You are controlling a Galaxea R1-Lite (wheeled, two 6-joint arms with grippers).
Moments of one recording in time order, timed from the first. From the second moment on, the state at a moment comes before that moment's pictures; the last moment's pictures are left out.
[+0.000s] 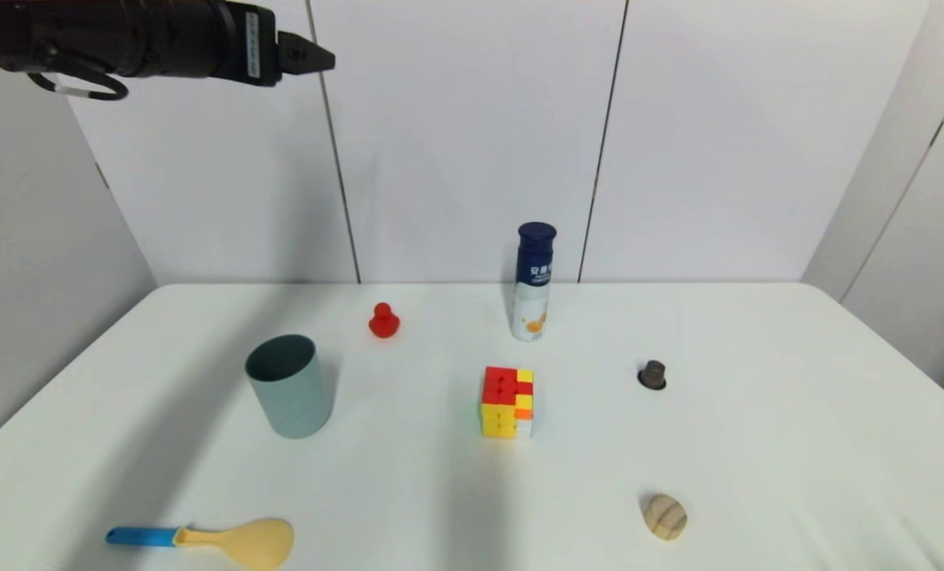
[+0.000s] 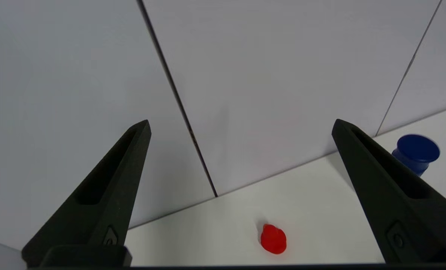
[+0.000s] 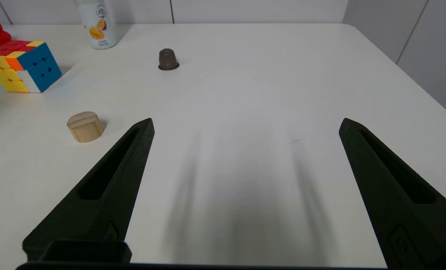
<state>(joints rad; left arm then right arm) -0.31 1.77 -1.96 0.29 -0.01 0.19 0.00 0.00 0.00 -0.01 0.00 0.00</state>
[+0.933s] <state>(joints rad) -0.33 2.04 -1.97 0.52 -0.02 0.18 0.00 0.00 0.00 -0.01 0.00 0.00</state>
